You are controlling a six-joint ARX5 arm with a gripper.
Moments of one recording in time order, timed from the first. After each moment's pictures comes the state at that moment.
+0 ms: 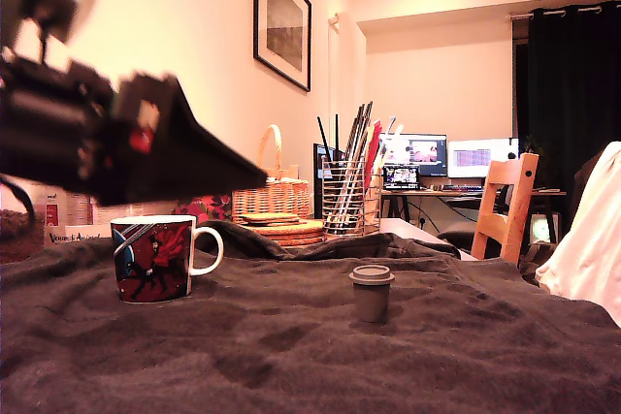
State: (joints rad) arm -0.67 1.38 0.26 0.88 0.33 -0.02
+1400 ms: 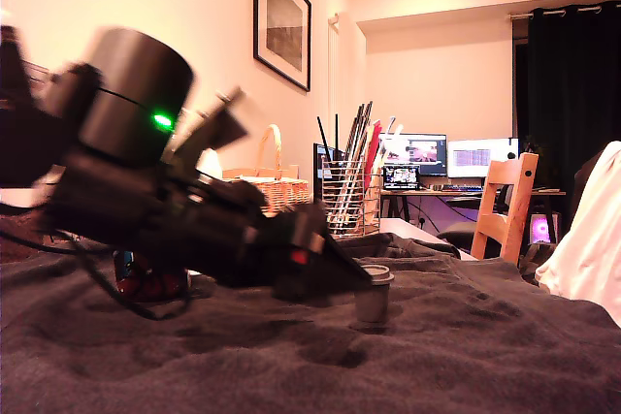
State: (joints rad) arm -0.74 1.88 0.61 0.86 0.31 -0.02
